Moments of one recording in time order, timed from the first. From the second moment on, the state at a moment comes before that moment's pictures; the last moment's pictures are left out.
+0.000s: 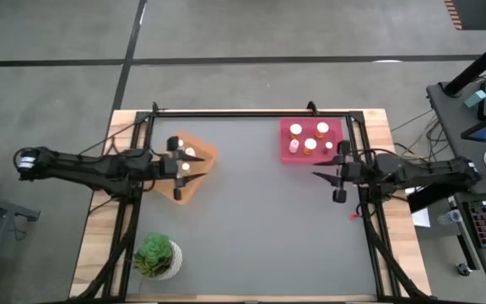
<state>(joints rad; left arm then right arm) -0.06 0.71 0.54 0.07 -0.21 0.26 0.08 0.27 0.27 0.11 0.16 -0.34</state>
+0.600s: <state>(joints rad) -0.06 0.40 0.24 0.28 -0.21 0.27 0.08 0.02 0.17 0.06 0.15 -0.33</state>
